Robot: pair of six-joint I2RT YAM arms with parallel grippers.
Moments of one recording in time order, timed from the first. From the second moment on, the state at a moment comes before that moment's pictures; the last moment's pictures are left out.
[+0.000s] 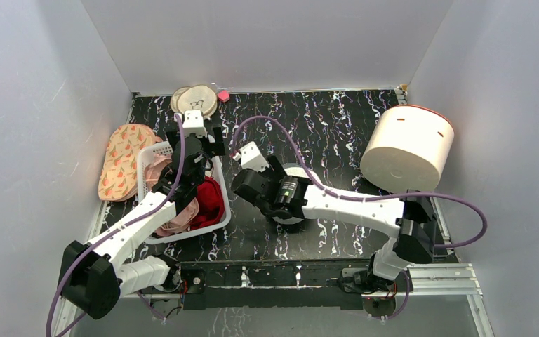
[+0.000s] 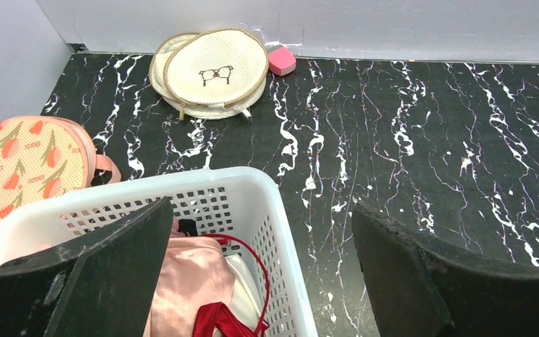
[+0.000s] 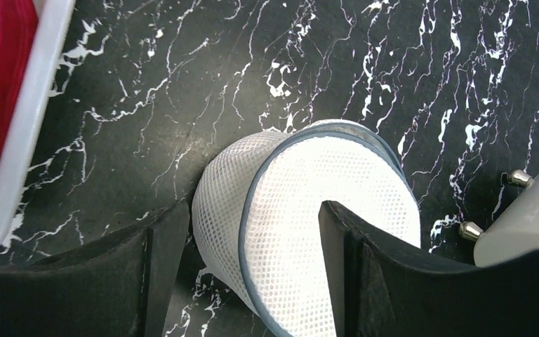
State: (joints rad) left arm -0.50 1.11 0.75 0.17 -0.56 -0.09; right arm 1.20 1.59 1.38 -0.67 0.76 0.32
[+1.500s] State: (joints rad) left arm -0.50 1.15 0.78 0.14 -0.48 -0.09; right arm 1.17 1.63 1.39 -0.74 0.78 0.40
